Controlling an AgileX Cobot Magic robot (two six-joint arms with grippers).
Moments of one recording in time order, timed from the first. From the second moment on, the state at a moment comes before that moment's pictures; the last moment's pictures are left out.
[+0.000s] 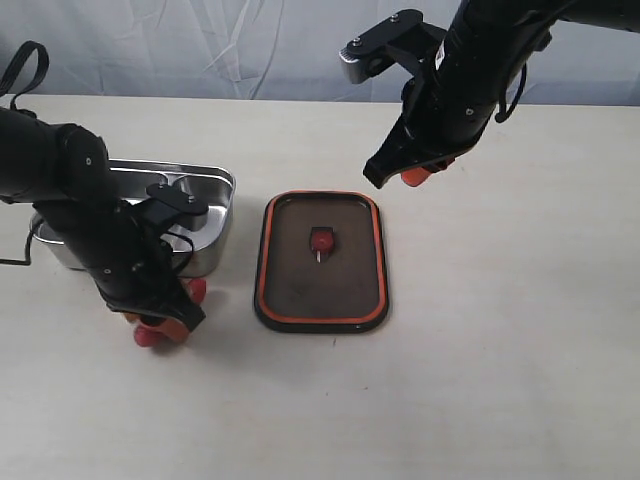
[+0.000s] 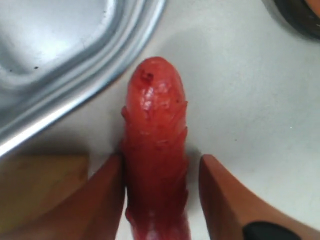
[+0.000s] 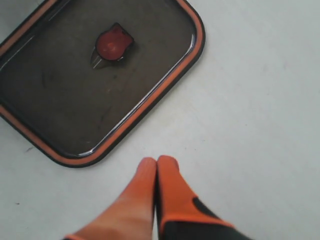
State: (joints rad) left arm -0.36 1.85 -0.92 -0.32 0.67 0.51; right arm 0.63 1.78 -1.43 0.01 0.99 -0.29
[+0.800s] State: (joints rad) left arm -0.38 1.55 -0.98 -0.26 0.64 0.42; right arm 0.63 1.78 -1.43 -0.05 1.02 -0.28
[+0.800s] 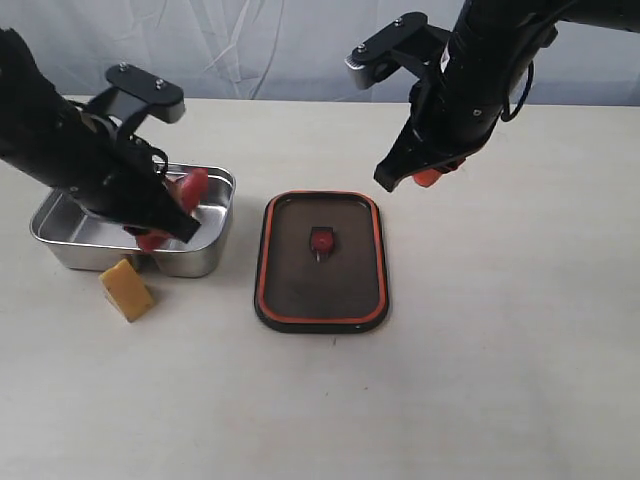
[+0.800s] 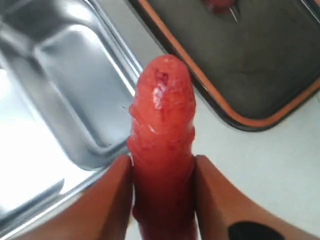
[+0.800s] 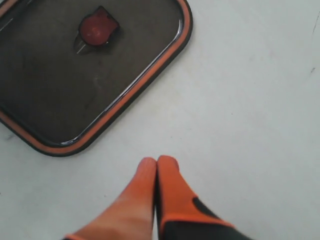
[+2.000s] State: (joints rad) left arm -0.16 1.90 -1.12 -0.10 0.54 0.32; right arm 0.63 1.78 -1.43 -0.04 1.00 -0.25
